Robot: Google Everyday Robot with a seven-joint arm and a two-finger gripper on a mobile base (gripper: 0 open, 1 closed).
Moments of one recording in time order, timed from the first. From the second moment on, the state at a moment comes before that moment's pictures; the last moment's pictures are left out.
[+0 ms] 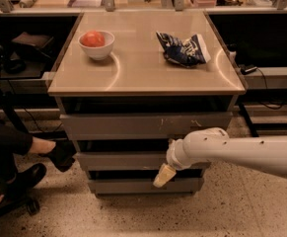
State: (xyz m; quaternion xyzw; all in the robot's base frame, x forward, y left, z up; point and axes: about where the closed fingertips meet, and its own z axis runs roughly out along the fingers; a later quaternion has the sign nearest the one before) arm 0.558 -0.084 0.514 -0.55 0.80 0.07 0.25
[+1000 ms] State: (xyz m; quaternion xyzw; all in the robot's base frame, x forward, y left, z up) arm 0.608 -0.108 0.443 -0.50 0.82 0.11 0.25
